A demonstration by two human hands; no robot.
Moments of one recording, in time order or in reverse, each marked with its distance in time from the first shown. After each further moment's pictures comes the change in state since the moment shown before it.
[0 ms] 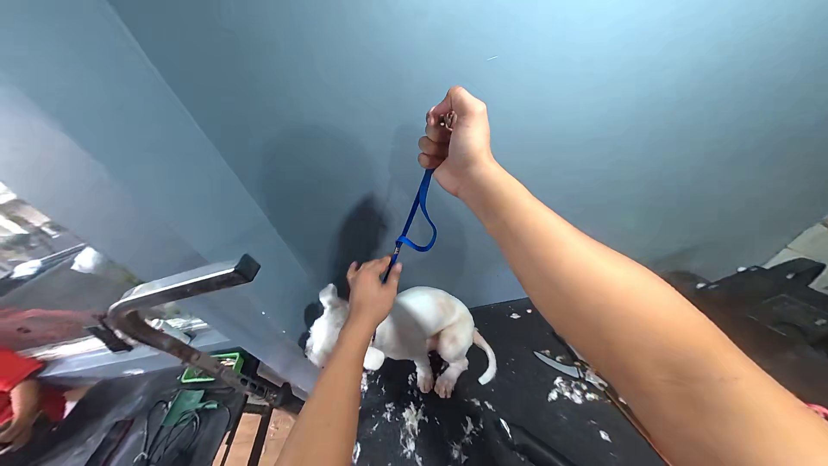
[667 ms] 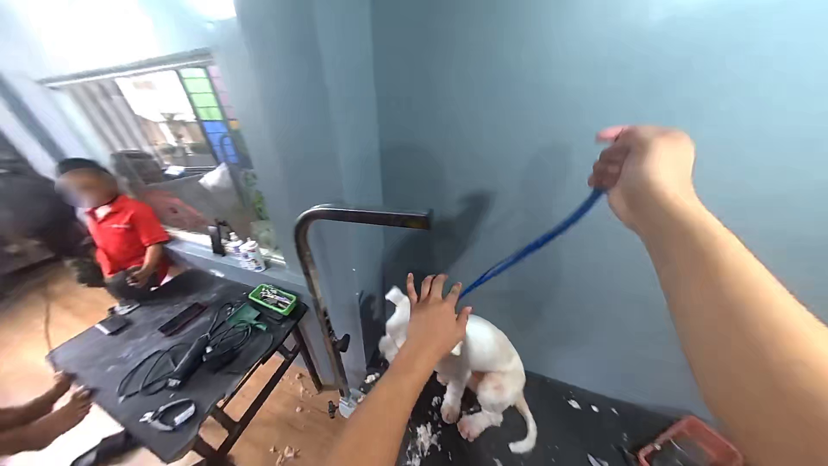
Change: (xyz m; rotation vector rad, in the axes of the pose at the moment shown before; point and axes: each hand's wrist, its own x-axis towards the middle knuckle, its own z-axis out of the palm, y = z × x) left_hand -0.071 -0.026 -0.005 0.395 0.215 -0.030; right_hand -0.002 -0.025 0.013 -0.526 -0.025 -0.114
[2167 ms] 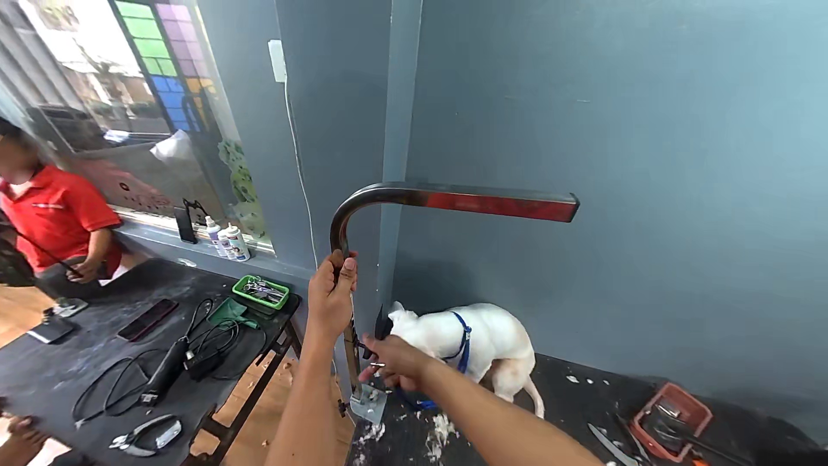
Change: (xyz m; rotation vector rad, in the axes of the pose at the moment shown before) left_hand -0.035 -0.213 -0.102 -1.010 0.359 -0.201; right_hand -0.284 0.201 0.288 -0.212 -0.878 1.112
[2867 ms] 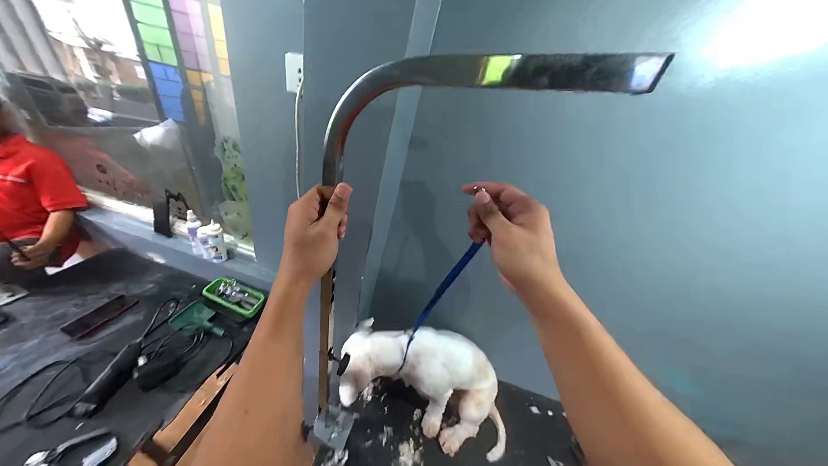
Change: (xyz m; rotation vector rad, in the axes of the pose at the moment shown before) left_hand 0.082 0.084 0.002 -0.107 -0.006 0.148; right_hand -0.215 -0.171 -0.091 -0.321 0.822 -0.891
